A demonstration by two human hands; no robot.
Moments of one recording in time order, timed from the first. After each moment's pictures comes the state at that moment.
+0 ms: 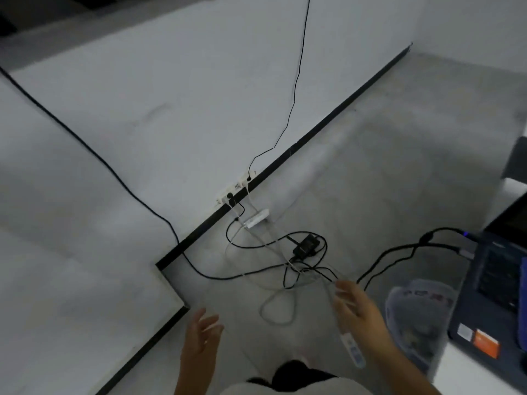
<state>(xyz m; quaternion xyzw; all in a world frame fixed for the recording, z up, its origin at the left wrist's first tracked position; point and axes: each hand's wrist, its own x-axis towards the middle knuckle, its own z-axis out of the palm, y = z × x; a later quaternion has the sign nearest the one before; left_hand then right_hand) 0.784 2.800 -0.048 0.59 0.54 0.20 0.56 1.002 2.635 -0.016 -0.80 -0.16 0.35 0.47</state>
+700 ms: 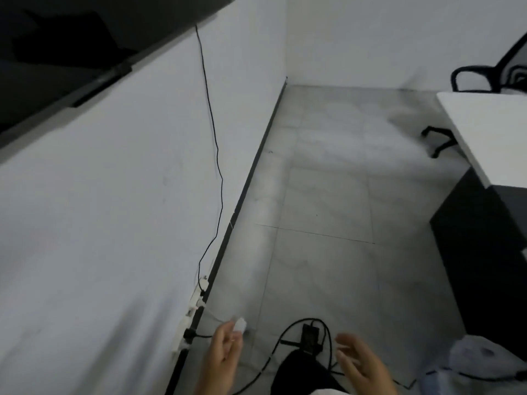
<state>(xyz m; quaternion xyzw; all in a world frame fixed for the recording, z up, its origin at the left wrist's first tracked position) 1.164 3.176 -0.040 0.72 0.33 -0.02 0.61 1.210 2.942 -0.016 -0.81 0.08 0.24 0.53</state>
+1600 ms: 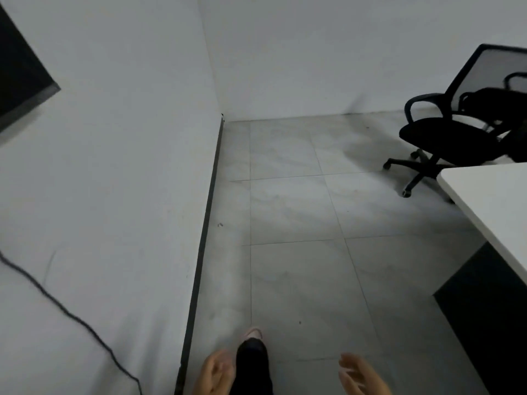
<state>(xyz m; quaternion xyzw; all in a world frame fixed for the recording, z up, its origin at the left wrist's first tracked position) 1.828 3.258 -0.068 0.79 0.18 -0.14 0.57 1.818 2.998 -0.053 -0.81 0.20 0.11 0.54</state>
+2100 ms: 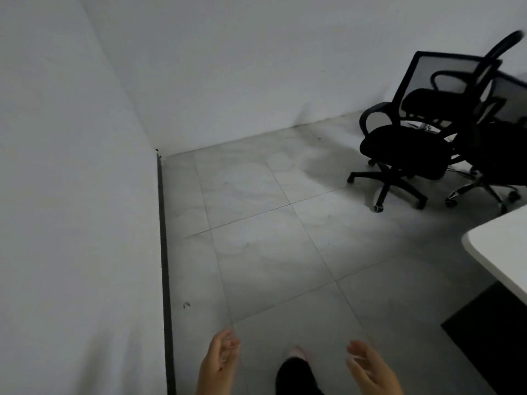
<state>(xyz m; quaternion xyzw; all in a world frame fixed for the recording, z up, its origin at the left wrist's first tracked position) 2.270 3.253 -0.045 0.76 0.07 -0.18 0.62 2.173 3.015 -0.034 -0.75 0.34 -0.02 0.57</state>
